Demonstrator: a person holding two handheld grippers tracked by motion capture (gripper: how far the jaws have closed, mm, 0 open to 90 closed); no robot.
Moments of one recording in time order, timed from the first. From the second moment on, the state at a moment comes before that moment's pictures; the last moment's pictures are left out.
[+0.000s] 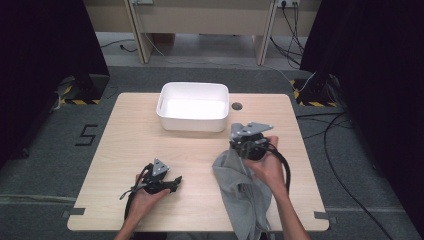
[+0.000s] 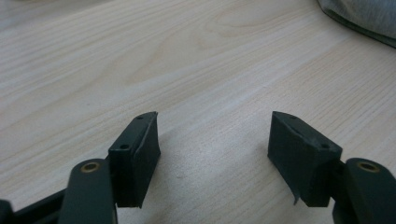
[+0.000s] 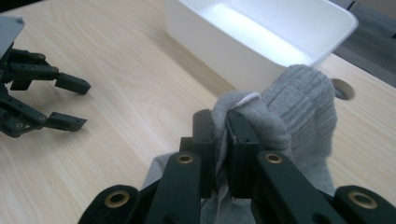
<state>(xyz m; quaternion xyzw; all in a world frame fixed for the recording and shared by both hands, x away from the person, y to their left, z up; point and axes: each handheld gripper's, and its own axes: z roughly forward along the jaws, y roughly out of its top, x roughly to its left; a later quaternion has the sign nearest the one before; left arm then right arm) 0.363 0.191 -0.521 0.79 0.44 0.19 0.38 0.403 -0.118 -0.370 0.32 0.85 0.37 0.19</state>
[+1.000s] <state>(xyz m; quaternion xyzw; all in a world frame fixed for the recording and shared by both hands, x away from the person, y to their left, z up) 0.359 0.188 -0.501 0.71 0.48 0.04 0.51 0.408 -0.134 -0.424 0.36 0.85 0.34 0.16</state>
